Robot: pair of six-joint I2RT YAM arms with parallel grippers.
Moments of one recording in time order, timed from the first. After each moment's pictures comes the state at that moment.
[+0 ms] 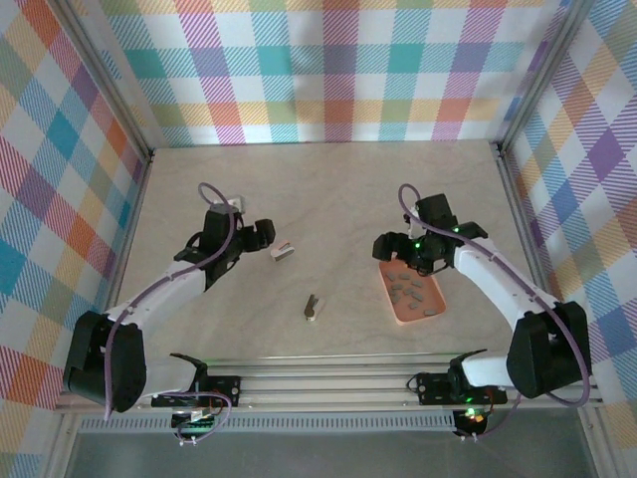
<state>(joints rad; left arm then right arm) -0.33 1.28 0.75 -0.12 -0.04 -0.44 0.31 1.34 0.95 -0.72 -0.35 0.51</state>
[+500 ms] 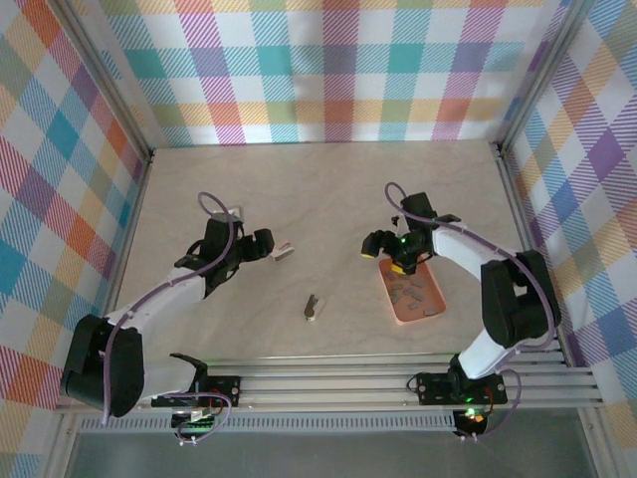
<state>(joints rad) -0.34 1.25 0.69 -0.14 -0.06 -0.48 0.31 1.63 1.01 -0.56 -0.45 0.59</state>
